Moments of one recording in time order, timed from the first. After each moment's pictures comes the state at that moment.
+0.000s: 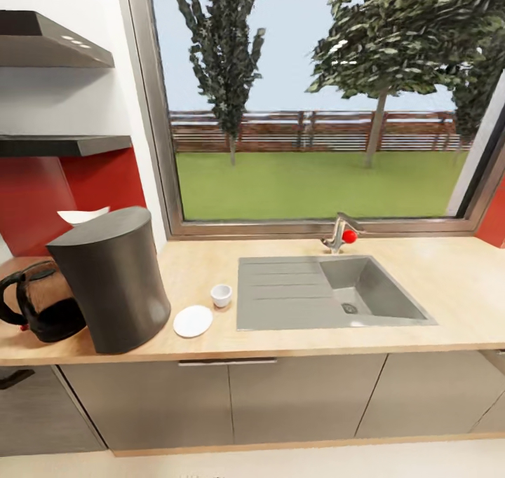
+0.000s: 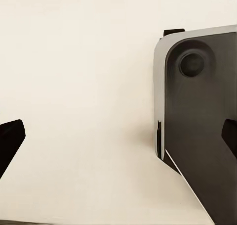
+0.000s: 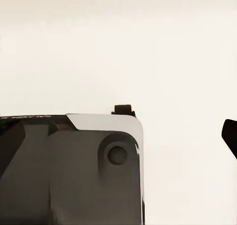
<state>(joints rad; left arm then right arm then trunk) -0.02 0.09 0.35 -0.10 -0.41 -0.10 0.06 -0.27 -0.05 0.08 -0.03 -0.12 -0.05 0.05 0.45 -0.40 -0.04</state>
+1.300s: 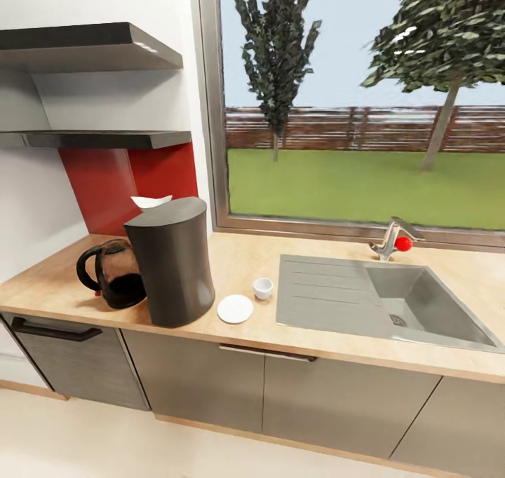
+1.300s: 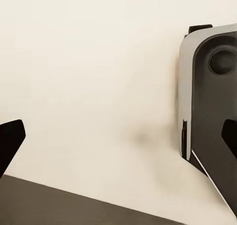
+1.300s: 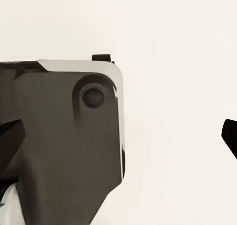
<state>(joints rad) -0.03 0.10 0.33 -0.10 -0.42 -0.10 0.14 -0.16 -0.05 0.08 -0.03 -0.11 -0.05 -0.02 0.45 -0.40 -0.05</state>
